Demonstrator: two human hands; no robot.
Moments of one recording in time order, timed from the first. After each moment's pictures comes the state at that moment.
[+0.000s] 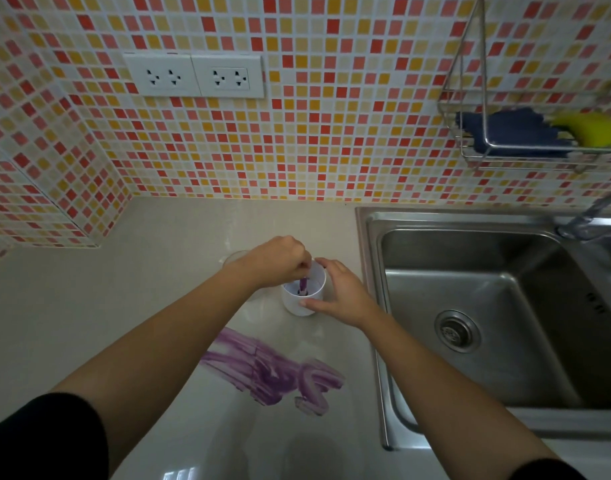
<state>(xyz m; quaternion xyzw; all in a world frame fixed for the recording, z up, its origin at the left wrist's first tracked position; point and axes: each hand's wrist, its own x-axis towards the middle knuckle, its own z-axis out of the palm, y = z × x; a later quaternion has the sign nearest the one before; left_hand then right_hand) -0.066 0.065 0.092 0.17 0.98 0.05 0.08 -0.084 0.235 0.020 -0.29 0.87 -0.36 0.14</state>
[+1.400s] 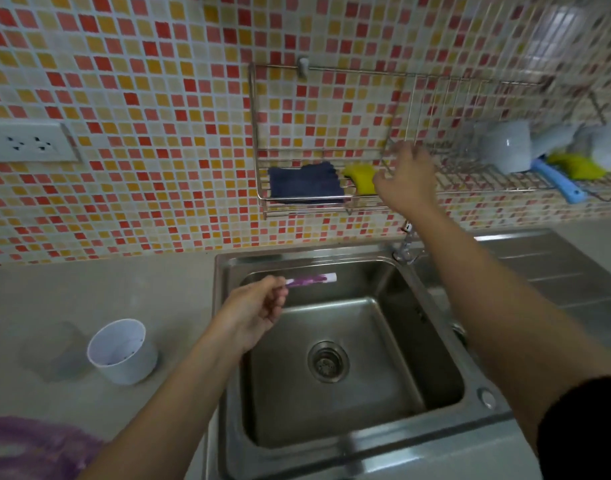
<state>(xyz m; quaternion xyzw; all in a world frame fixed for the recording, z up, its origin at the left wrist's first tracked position) -0.092 0.326 0.145 -0.26 0.52 0.81 0.12 -0.245 0.541 0.244 -0.02 0.94 -0.22 -0.25</state>
